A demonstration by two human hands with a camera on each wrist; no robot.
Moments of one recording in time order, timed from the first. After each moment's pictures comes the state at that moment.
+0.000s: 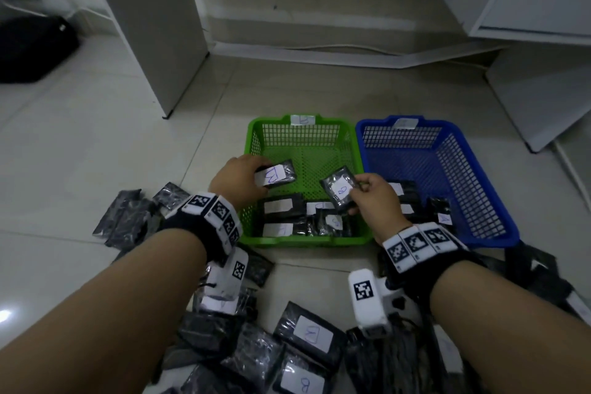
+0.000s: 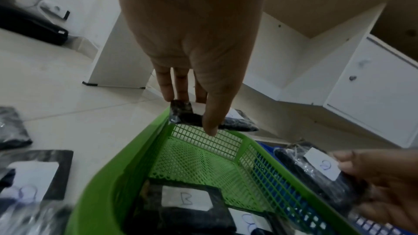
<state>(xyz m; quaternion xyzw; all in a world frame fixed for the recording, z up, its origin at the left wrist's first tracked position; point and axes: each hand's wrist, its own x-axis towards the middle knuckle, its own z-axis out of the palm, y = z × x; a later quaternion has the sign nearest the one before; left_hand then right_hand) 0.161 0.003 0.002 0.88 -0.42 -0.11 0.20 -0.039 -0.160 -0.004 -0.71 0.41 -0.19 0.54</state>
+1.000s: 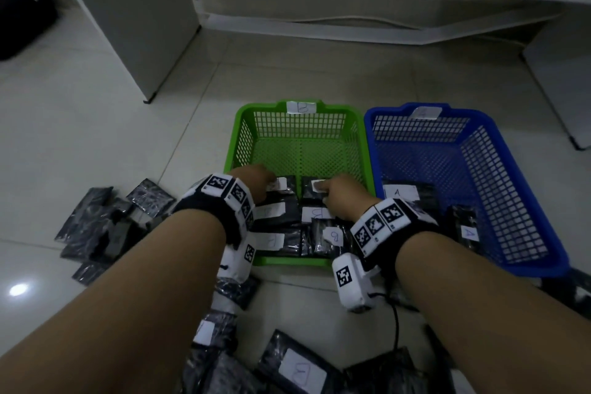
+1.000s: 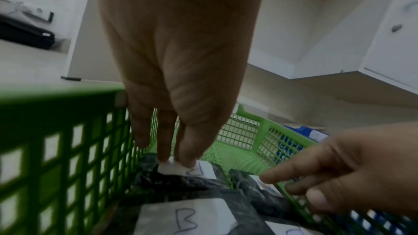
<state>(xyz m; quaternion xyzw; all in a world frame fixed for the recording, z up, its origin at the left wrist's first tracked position) 0.192 -0.074 -0.052 0.84 -0.47 -0.25 -0.11 0.041 -0.209 -0.065 -0.92 0.27 0.17 0.25</state>
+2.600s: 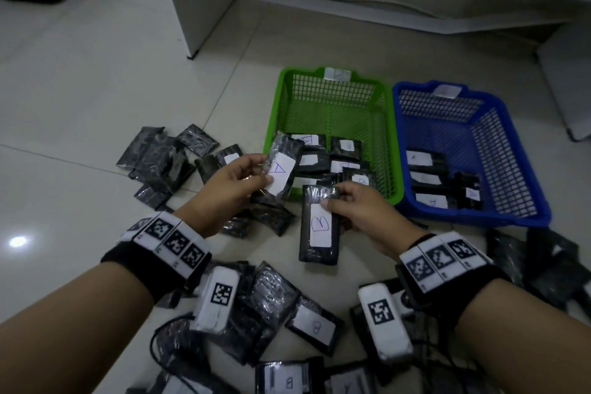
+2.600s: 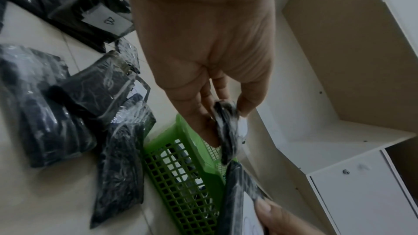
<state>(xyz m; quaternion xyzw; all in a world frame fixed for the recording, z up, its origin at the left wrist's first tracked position) 0.090 0.108 -0.016 0.63 -0.13 -0.41 0.65 -0.058 -0.074 -0.013 -0.71 0.31 0.04 0.63</state>
